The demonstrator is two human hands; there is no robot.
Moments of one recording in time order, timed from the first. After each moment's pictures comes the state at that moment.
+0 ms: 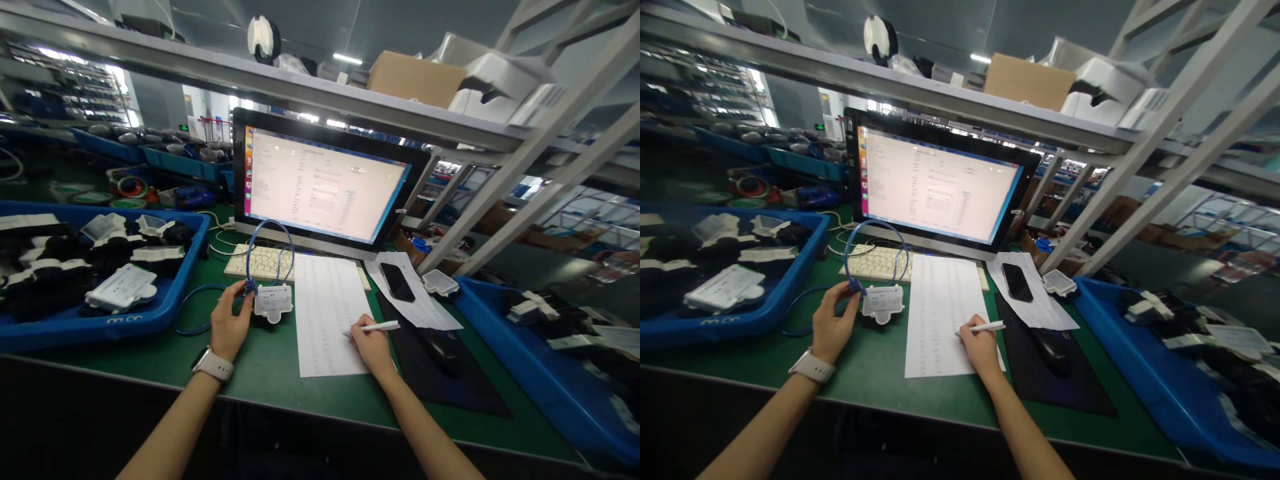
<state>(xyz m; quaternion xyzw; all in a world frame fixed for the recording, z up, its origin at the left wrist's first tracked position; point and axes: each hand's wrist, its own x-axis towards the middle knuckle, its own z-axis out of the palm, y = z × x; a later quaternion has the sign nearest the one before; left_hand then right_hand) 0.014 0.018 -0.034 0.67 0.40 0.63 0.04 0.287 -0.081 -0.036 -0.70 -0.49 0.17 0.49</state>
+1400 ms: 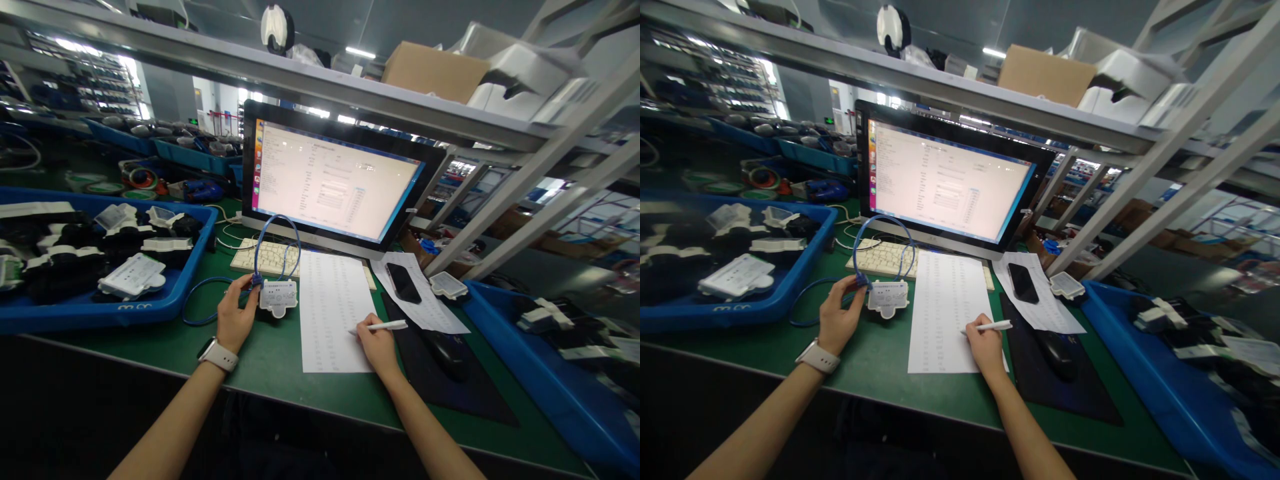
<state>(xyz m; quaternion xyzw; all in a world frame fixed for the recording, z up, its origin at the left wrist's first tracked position) 0.015 0.015 -0.032 0.66 0.42 0.62 0.07 0.291 -0.080 -0.041 -0.71 -0.51 0.13 0.47</state>
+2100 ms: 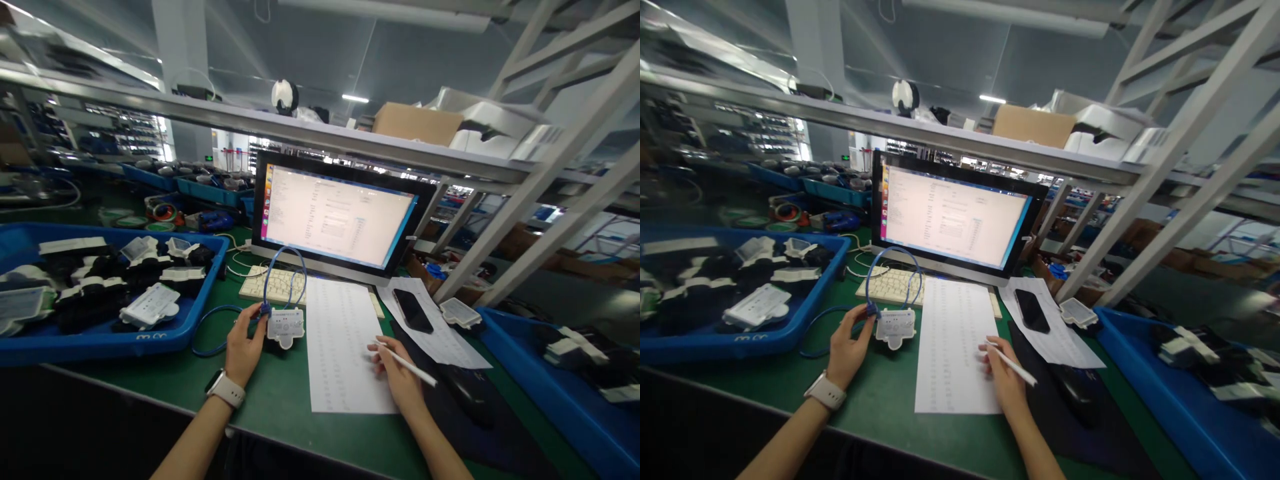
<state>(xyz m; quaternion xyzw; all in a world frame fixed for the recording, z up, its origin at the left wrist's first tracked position) 0.014 0.016 -0.035 0.66 0.41 0.63 0.06 0.302 -0.086 -0.030 -0.65 -0.47 0.19 0.57</state>
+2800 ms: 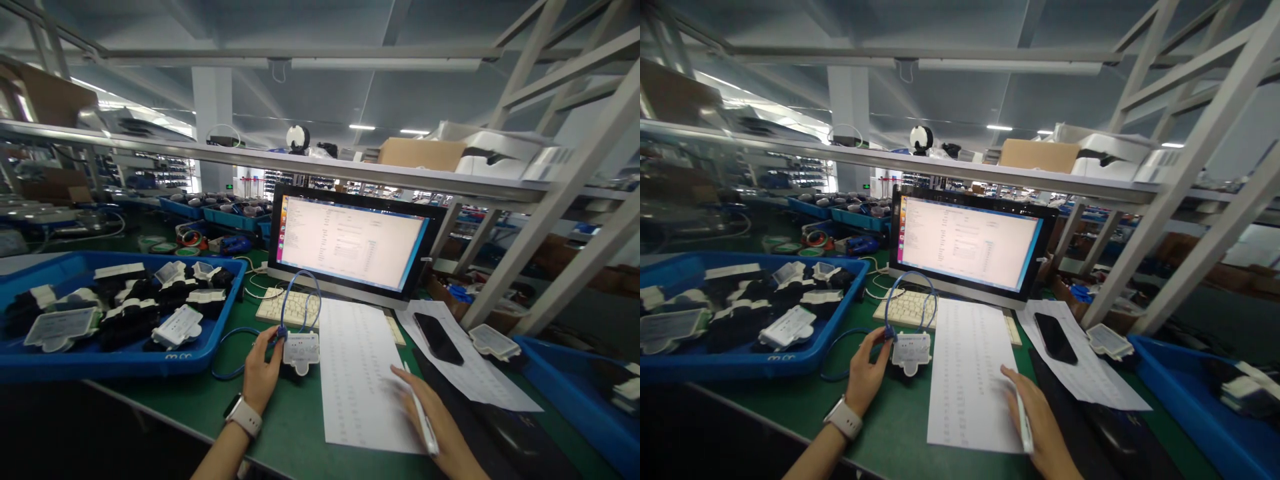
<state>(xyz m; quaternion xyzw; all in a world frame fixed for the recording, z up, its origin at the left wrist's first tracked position) 0.014 0.018 -0.040 0.66 0.41 0.63 0.06 0.334 -0.092 -0.040 -0.63 -0.67 0.07 0.39</state>
